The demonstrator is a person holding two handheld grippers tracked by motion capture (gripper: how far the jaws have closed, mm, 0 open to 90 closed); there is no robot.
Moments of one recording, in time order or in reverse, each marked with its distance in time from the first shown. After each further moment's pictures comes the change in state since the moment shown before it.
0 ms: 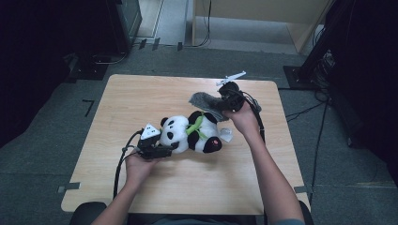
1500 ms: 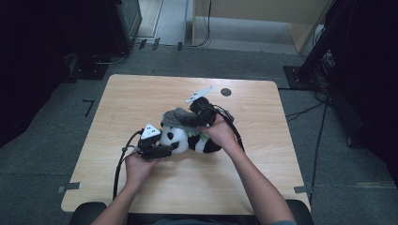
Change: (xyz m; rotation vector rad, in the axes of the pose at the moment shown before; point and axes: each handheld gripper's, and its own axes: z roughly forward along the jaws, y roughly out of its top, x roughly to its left) left arm -0.001 0.000 0.000 0.007 0.004 -0.011; right arm 0.072 -0.001 0.049 0.024 0.198 -0.141
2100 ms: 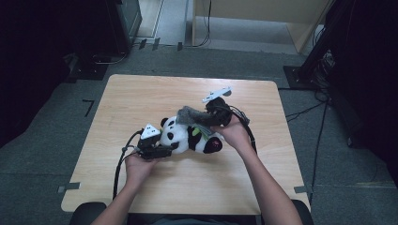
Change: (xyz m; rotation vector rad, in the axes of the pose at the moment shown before) left arm 0.001 0.000 0.000 -0.001 -0.007 -0.004; right arm -0.017 -0.024 -0.034 -0.040 -0.052 0.028
